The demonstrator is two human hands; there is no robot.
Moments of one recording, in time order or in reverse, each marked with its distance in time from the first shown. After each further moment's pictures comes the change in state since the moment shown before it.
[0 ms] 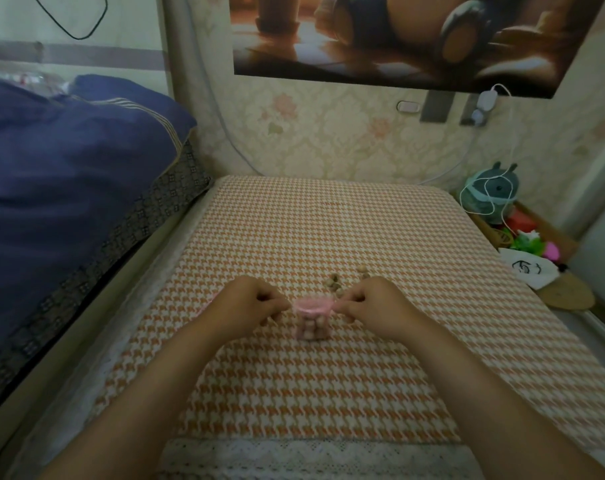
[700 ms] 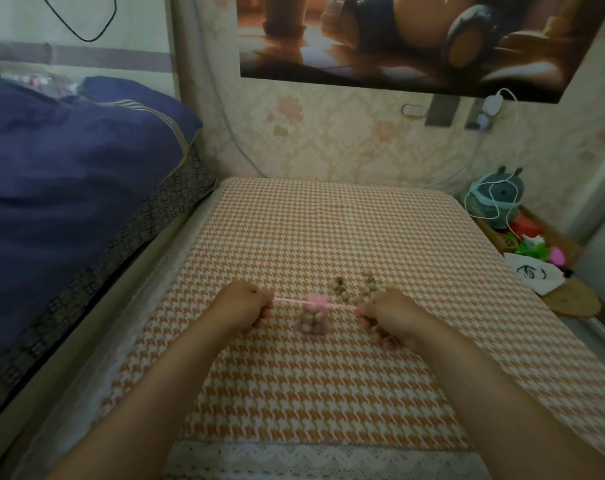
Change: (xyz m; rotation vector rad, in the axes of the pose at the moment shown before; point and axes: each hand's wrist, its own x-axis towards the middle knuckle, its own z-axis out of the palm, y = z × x) left_hand 0.003 -0.001 -0.001 -0.328 0.097 -0.380; right_hand 0.008 0.011 0.004 0.392 -0.079 0.463
